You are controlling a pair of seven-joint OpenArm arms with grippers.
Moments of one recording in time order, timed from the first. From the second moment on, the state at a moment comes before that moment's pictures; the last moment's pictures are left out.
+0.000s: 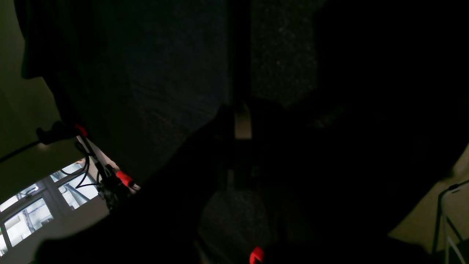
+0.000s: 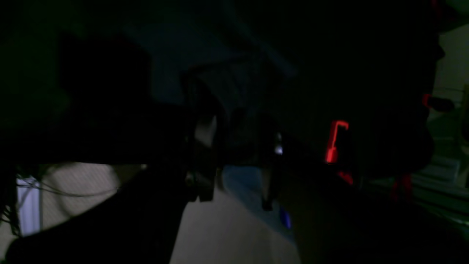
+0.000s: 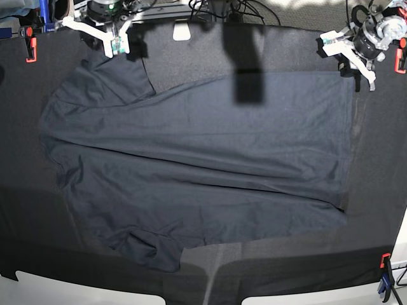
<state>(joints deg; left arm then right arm) 29.5 -49.8 27.0 97.9 34.6 -13.9 19.0 -47.3 18.4 -14.9 119.4 -30.9 -15.9 -54.3</state>
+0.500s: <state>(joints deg) 29.5 -49.8 27.0 97.9 34.6 -13.9 19.0 -44.2 18.4 -14.5 116.2 -33.2 -15.7 -53.9</state>
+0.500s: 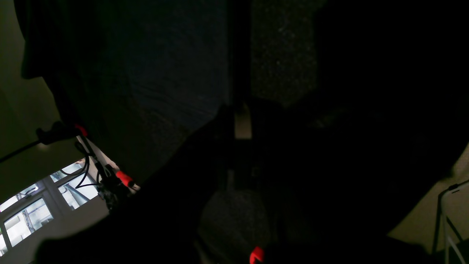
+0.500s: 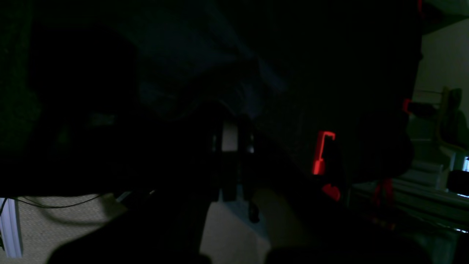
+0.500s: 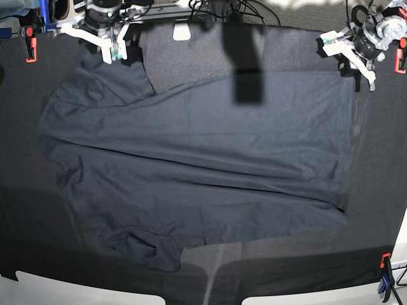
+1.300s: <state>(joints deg) 29.8 -49.5 27.3 97.4 46.3 8.0 26.7 -25.9 18.4 -14.5 116.3 -30.1 -7.6 -51.1</state>
